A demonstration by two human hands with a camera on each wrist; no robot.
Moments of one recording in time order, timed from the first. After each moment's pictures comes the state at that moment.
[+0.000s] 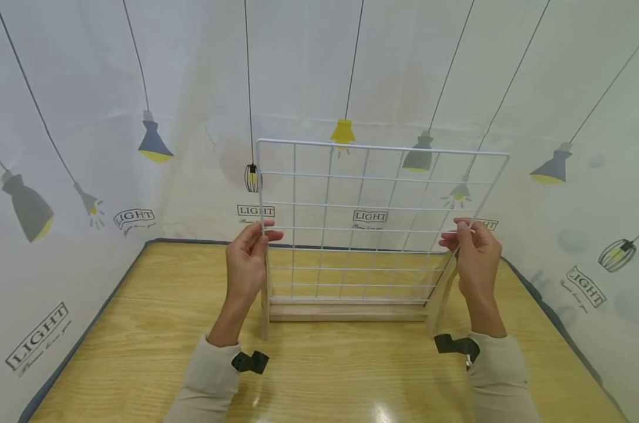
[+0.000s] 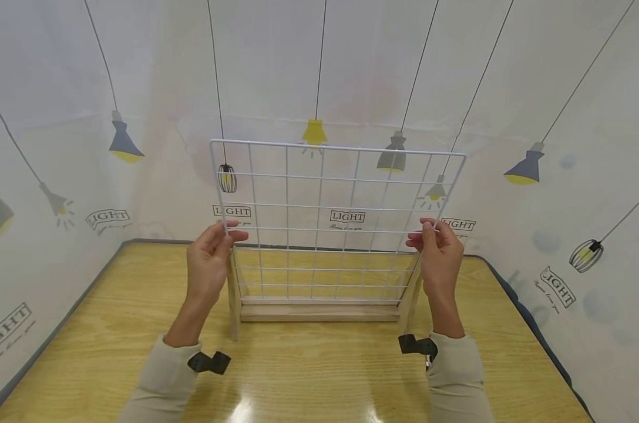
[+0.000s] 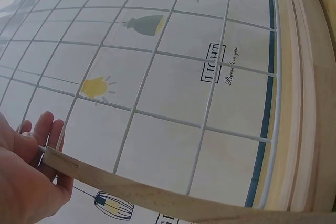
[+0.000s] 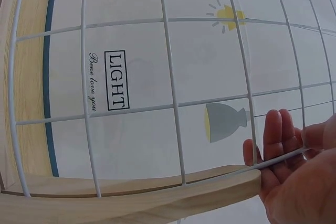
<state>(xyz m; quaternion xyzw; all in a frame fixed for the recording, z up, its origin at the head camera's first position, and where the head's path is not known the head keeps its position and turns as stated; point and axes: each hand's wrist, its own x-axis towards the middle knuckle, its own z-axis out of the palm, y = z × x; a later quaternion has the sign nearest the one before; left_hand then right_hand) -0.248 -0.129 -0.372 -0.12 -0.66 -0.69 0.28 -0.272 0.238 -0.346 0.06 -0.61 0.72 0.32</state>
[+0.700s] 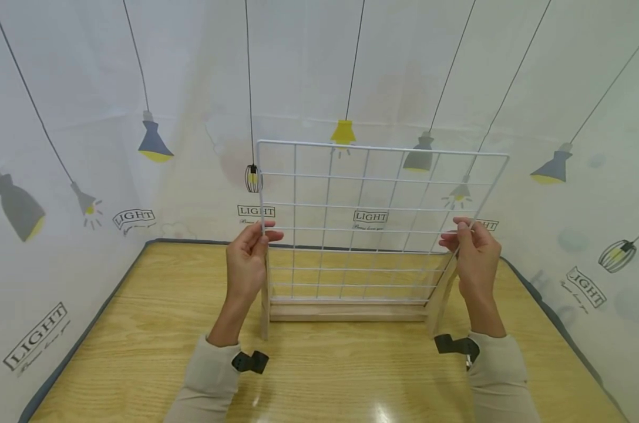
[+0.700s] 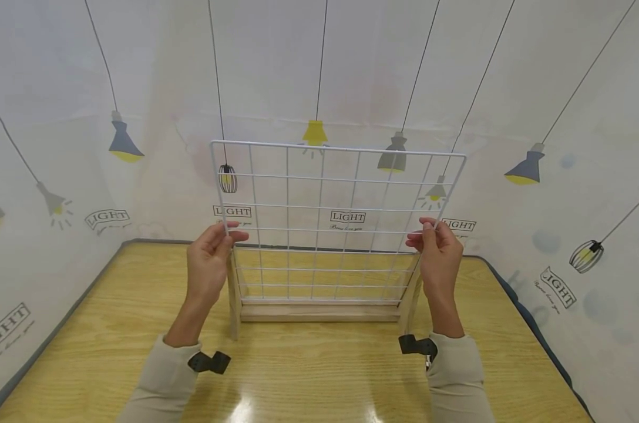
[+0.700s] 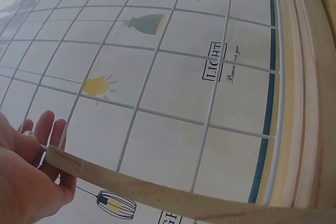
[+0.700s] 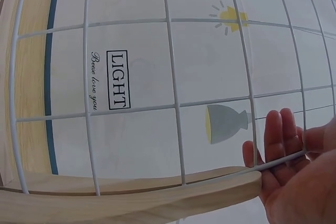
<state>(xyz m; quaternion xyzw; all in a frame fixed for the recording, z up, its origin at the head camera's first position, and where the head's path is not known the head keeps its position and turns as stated) -0.247 -0.129 -0.371 -0.11 -0.67 -0.69 0.27 -0.272 0.236 -0.346 0.05 -0.61 0.72 0.32</state>
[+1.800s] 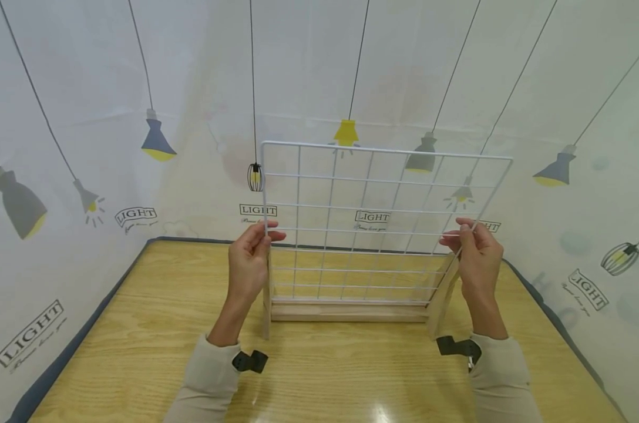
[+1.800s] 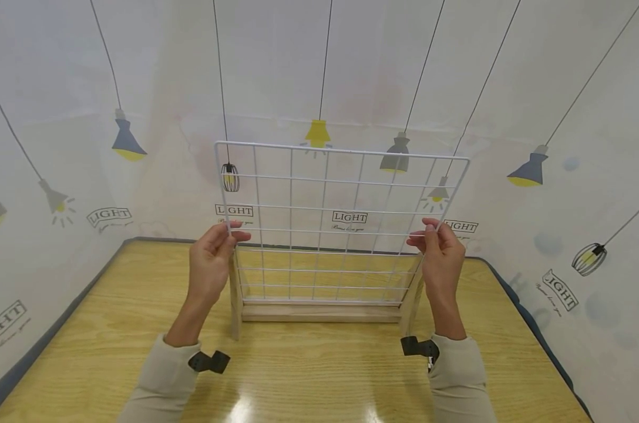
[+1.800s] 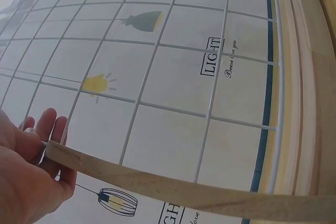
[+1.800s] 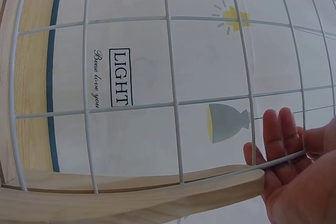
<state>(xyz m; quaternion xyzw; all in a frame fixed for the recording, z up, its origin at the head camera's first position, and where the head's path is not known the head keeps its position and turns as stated) -0.247 -0.132 -0.373 -0.12 -0.68 -0.67 0.26 -0.271 0.238 -0.350 0.08 -0.61 0.72 0.32</state>
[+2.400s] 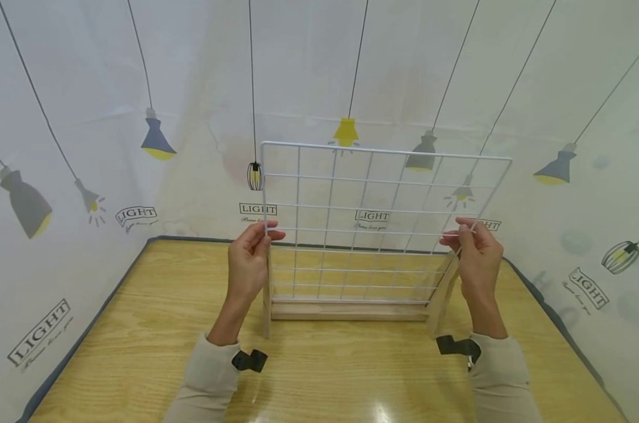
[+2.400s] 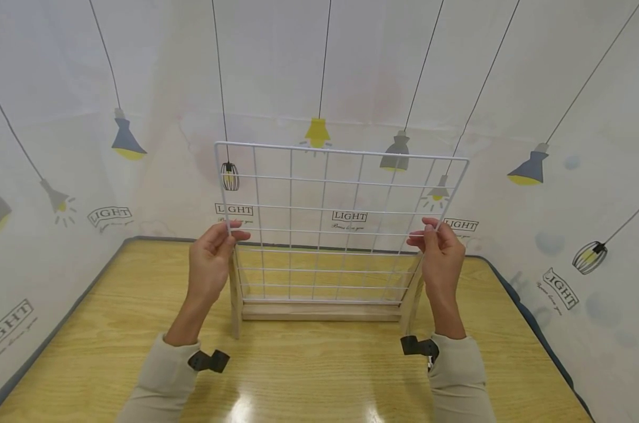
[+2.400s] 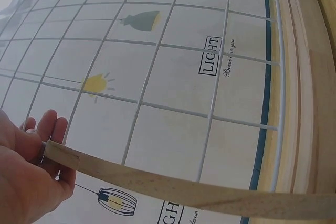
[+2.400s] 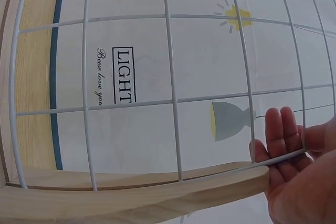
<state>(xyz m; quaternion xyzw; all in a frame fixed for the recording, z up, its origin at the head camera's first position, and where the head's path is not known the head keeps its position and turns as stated) -0.249 -0.132 -0.374 -0.12 -0.68 -0.67 0.27 -0.271 0.238 -0.352 0.09 -0.62 0.71 0.33</state>
